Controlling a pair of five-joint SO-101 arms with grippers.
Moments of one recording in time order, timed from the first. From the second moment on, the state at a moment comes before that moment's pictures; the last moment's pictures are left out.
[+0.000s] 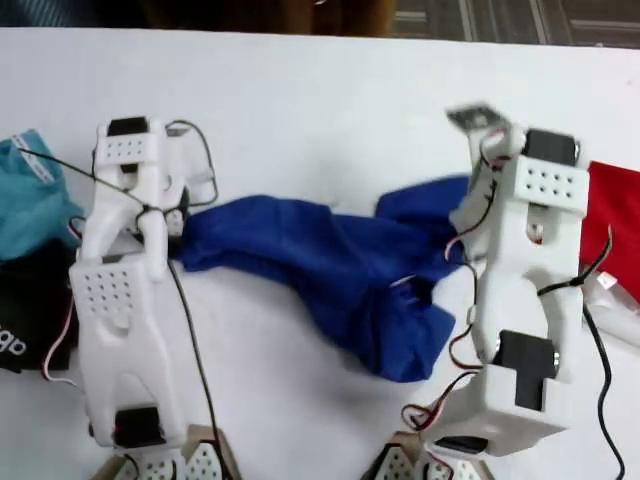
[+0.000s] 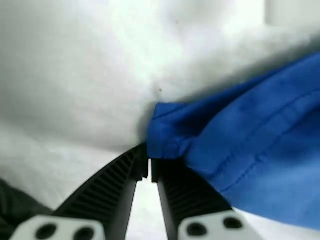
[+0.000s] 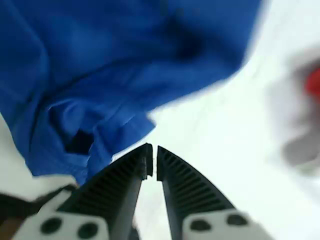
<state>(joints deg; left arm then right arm) -14.7 53.8 -36.2 101.2 -6.5 11.4 3.6 0.6 100.0 33.0</state>
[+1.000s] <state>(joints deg) -14.7 53.8 -36.2 101.2 -6.5 9.1 66.9 -75.5 100.0 39.2</state>
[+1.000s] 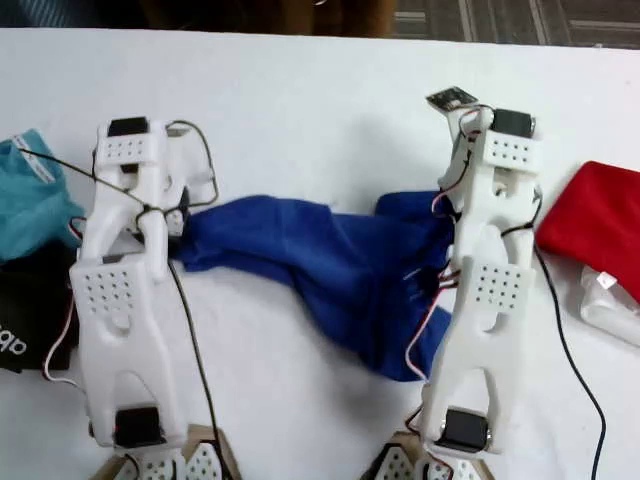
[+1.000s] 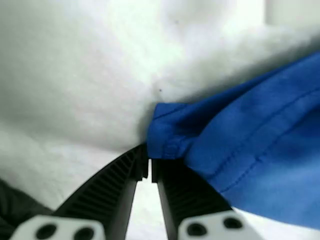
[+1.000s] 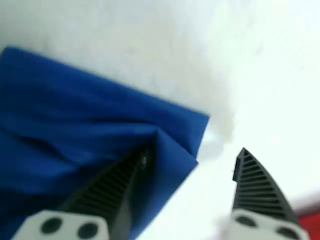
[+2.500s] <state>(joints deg) -14.5 53.8 -36.2 101.2 -6.5 7.0 72.9 -79.7 99.3 35.4</state>
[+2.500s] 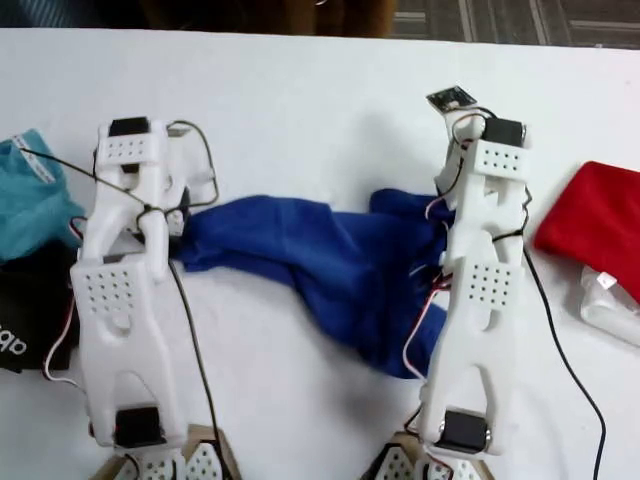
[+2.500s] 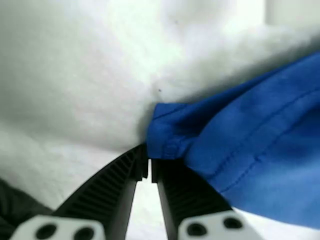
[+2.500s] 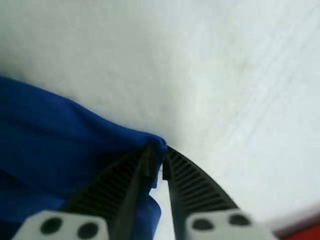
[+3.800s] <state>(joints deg) -12.7 10.7 -15.4 93.8 -9.6 5.2 29.5 -69.1 100.4 35.3</state>
